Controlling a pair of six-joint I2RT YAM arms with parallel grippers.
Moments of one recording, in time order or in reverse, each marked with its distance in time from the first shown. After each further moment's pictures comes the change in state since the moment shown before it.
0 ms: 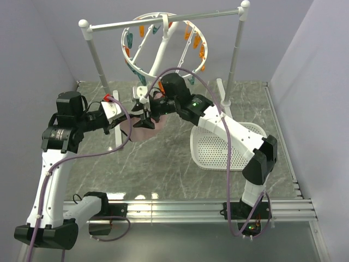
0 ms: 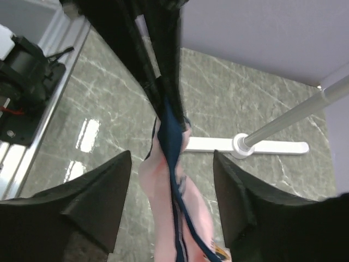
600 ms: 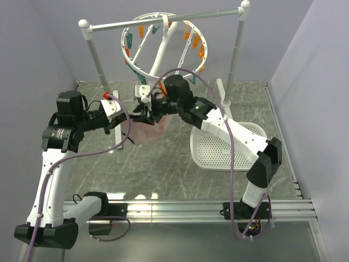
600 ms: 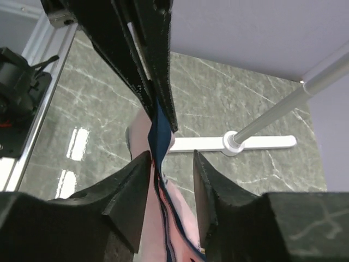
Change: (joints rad) left arm 0.000 0.010 0.003 0.008 0.000 -0.056; right arm 0.009 -0.049 -0.098 0.106 0.075 0.056
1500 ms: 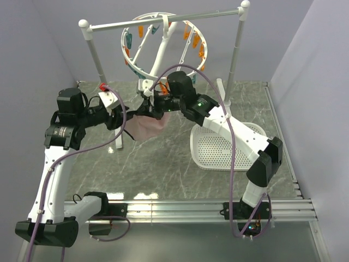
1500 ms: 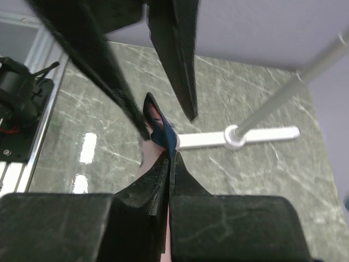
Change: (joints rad) left arm 0.001 0.023 -0.014 0.107 0.003 -0.180; right arm -0.028 -0.003 0.021 -0.014 -0.010 0.049
